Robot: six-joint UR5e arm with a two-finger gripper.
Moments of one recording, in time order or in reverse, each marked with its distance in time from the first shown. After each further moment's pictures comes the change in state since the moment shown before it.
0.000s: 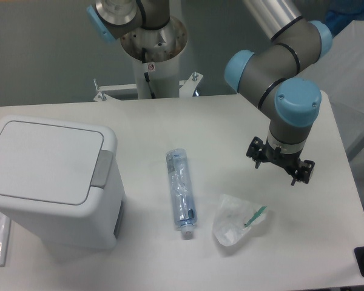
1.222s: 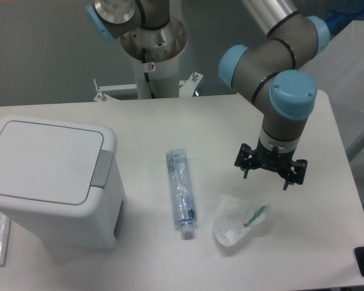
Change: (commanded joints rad) arm -0.018 0.067 0.017 0.002 -0.277 -0.403
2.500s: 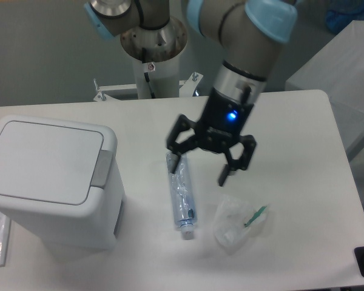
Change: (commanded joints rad) arm -0.129 0.206 -0.015 0.024 -0.488 -0.316
